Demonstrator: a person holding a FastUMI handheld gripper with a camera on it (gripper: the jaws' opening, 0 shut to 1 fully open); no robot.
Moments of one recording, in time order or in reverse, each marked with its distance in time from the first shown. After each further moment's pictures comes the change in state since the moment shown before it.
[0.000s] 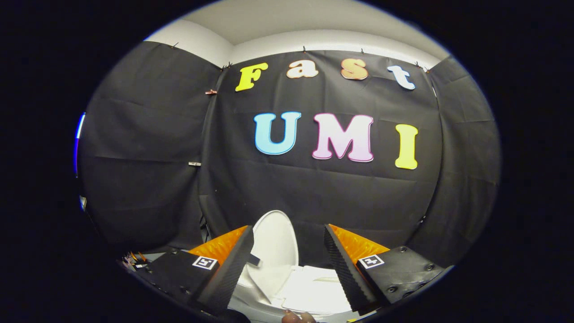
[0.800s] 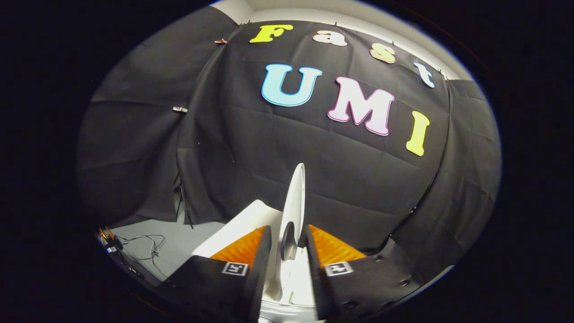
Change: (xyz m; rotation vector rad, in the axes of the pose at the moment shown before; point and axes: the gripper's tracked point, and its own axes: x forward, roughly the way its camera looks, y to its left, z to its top) arm 0.127 0.121 -0.136 -0.156 0.209 -0.139
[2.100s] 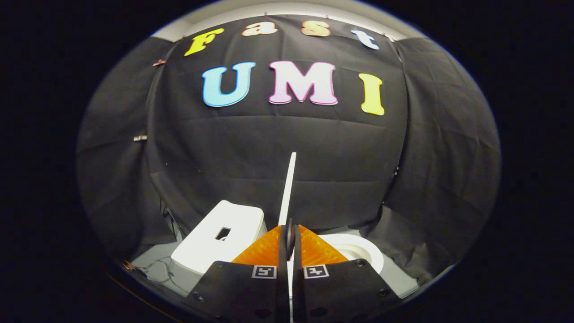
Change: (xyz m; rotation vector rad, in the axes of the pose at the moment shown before) arm -0.001 -0.113 -0.034 0.209 0.083 -0.124
